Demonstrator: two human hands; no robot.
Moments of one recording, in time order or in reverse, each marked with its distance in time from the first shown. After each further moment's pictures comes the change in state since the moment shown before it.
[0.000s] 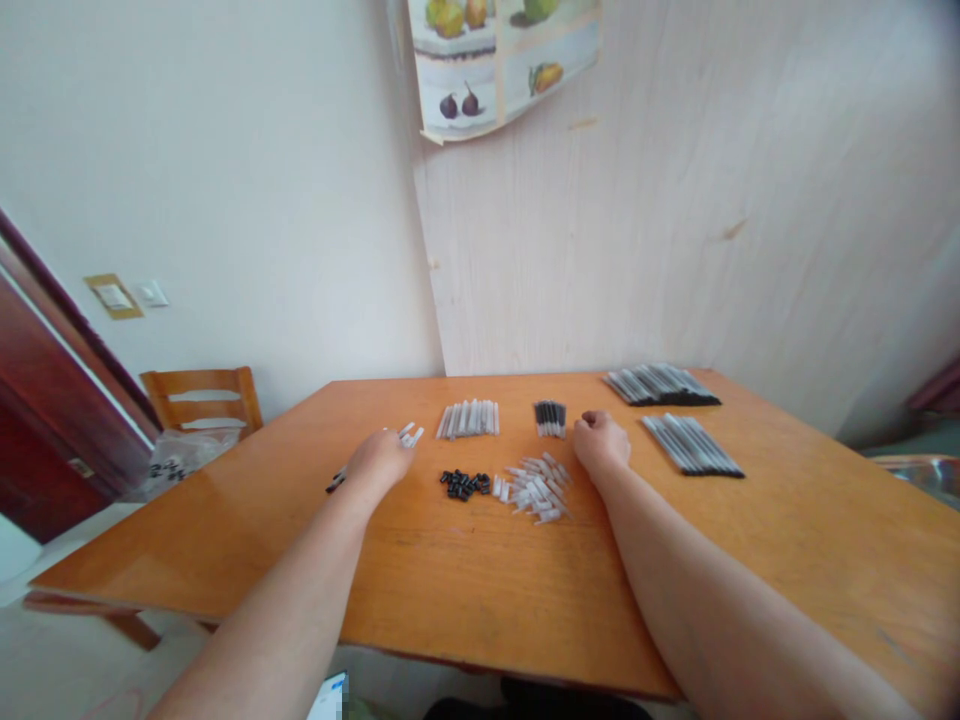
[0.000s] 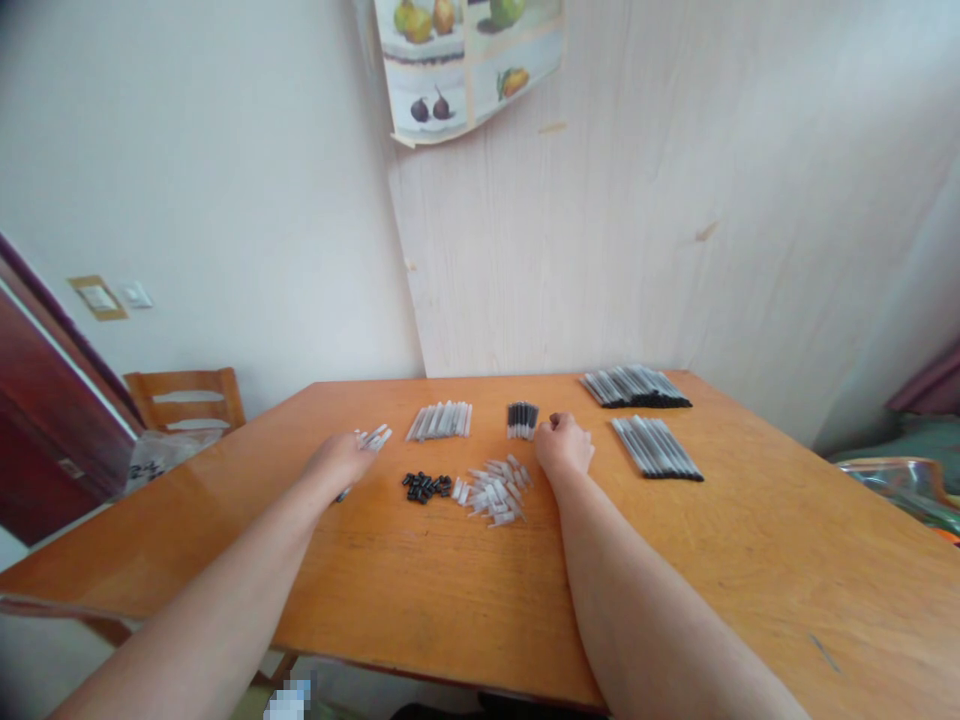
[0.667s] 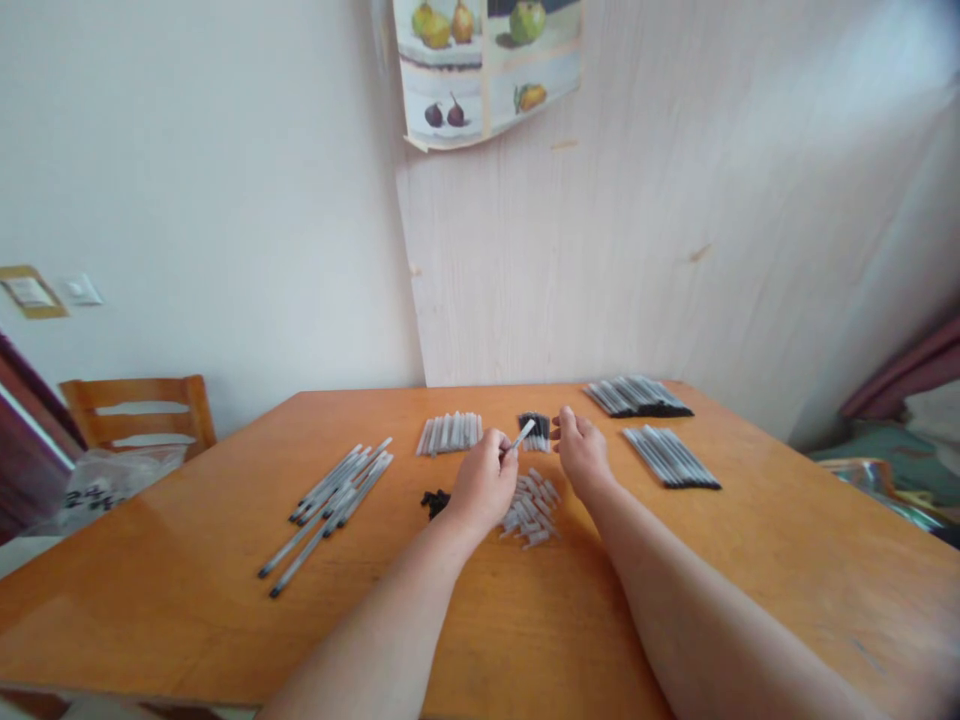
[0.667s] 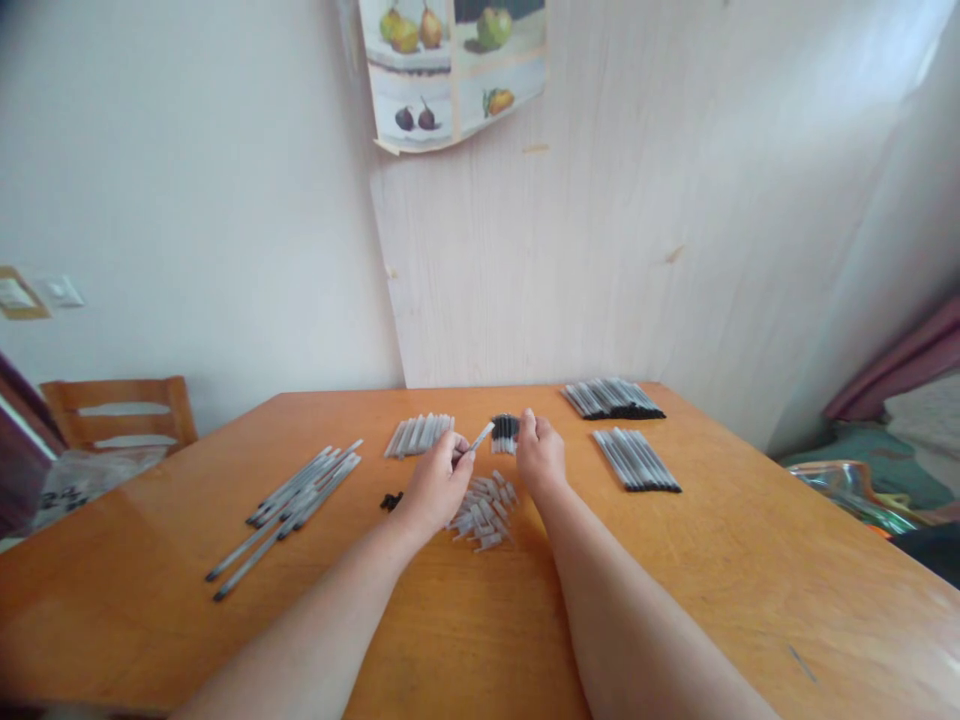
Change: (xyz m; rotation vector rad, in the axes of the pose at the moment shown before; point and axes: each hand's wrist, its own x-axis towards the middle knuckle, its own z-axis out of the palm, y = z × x) left_hand -0.067 0.142 0.061 -0.669 0.072 0.603; right_hand -0.011 -0.015 -0.002 0.474 -0.040 -0.176
